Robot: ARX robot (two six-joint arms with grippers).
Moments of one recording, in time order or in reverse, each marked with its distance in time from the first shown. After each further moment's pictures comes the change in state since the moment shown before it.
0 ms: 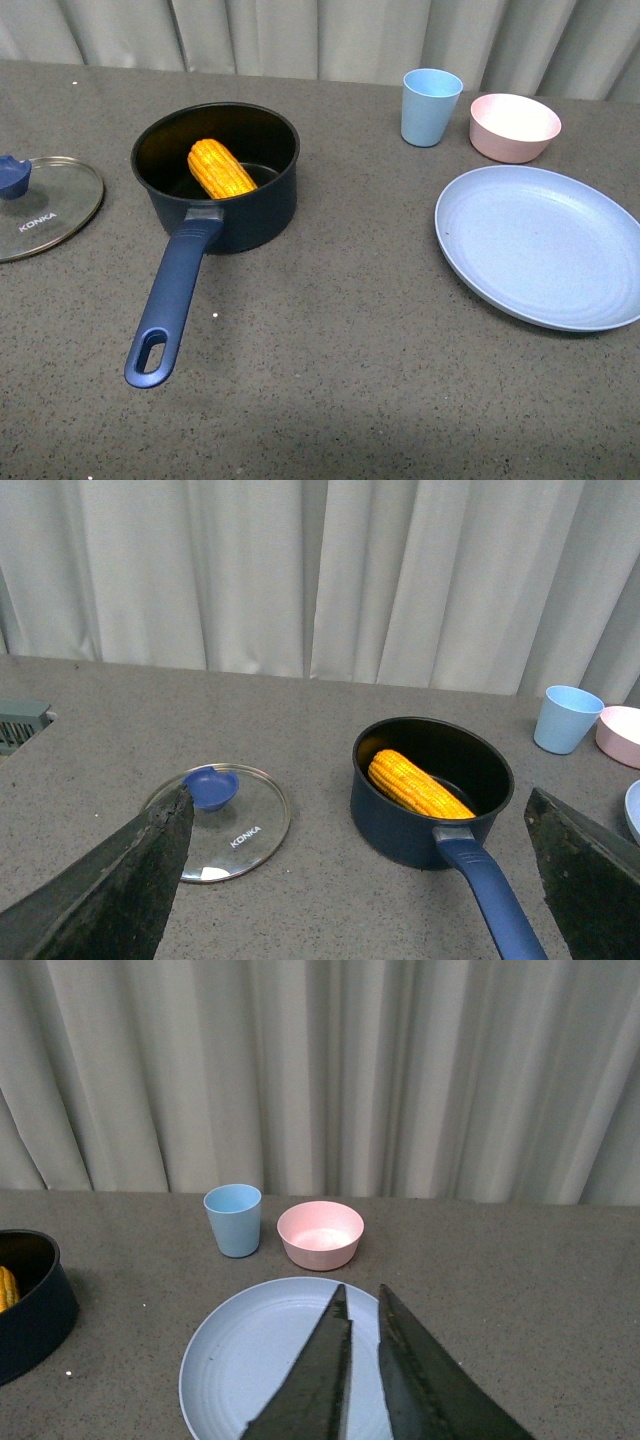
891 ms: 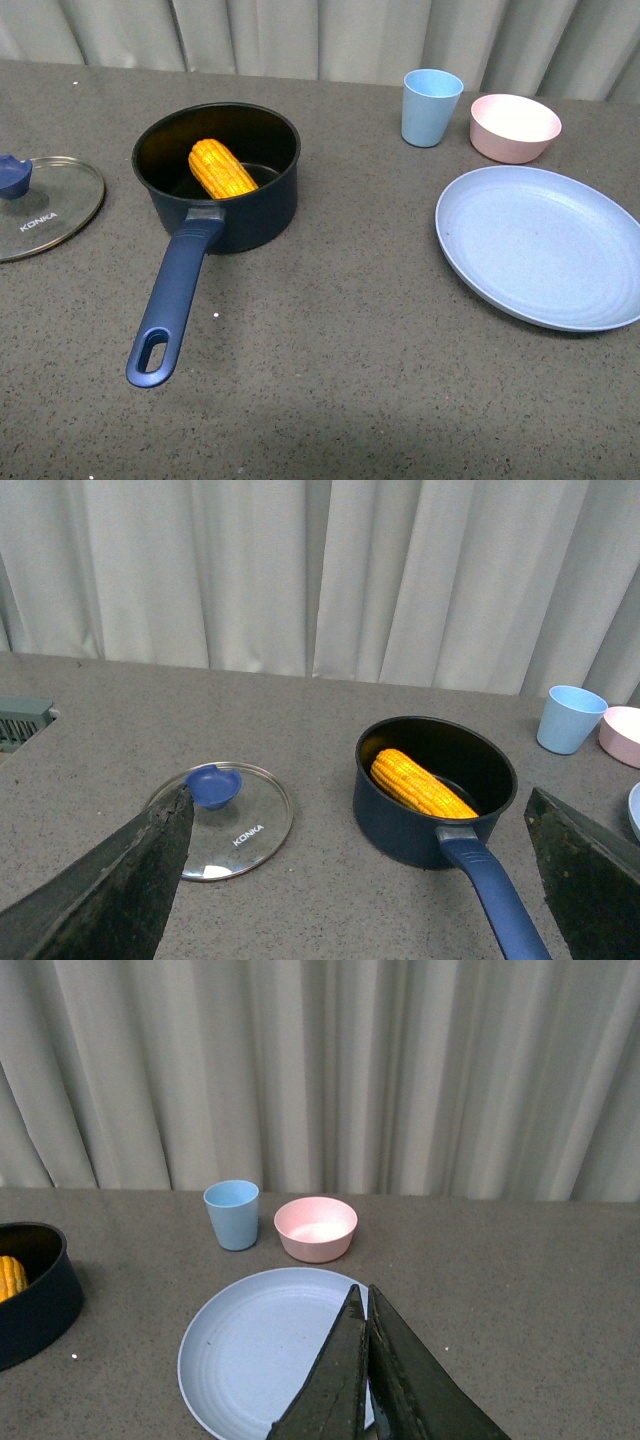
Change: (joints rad) left arm 0.000 0.000 0.000 0.000 0.000 0.000; right arm -0.159 -0.390 0.000 -0.389 -0.153 0.004
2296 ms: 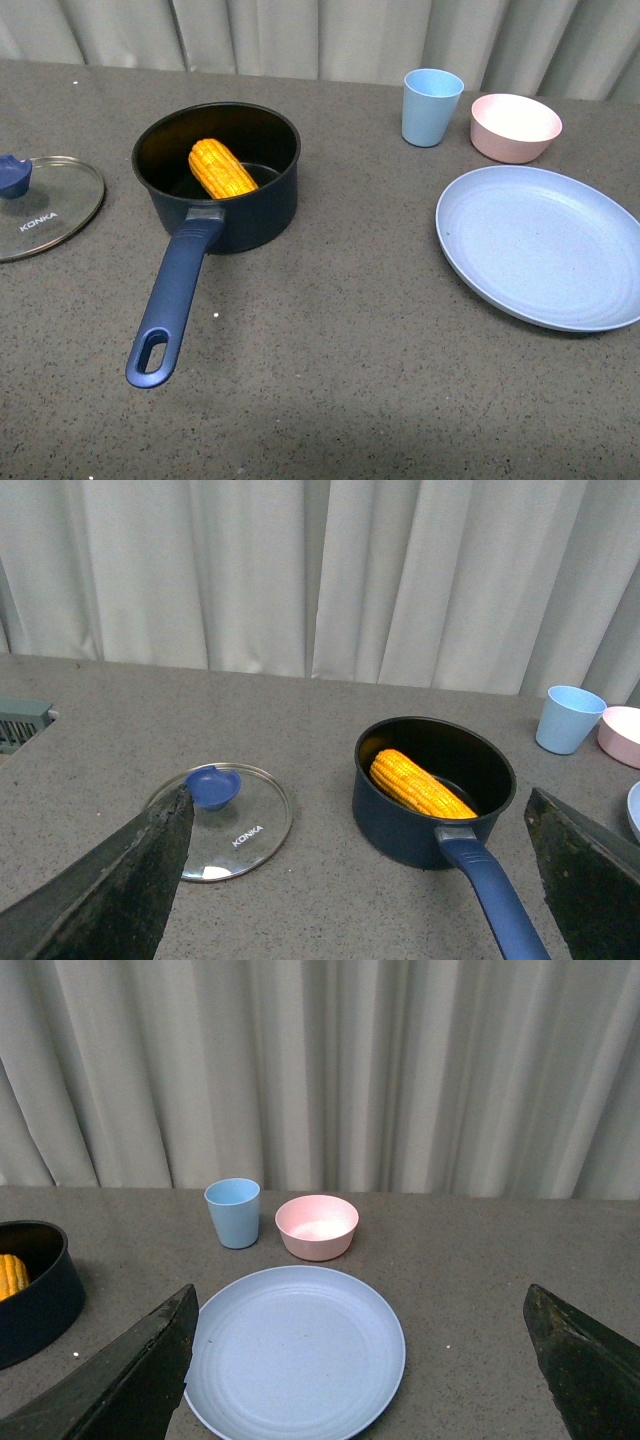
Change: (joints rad) left arm 0.000 0.000 0.000 0.000 0.000 0.000; right arm 0.000 -0.002 0.000 -0.004 0.000 0.003
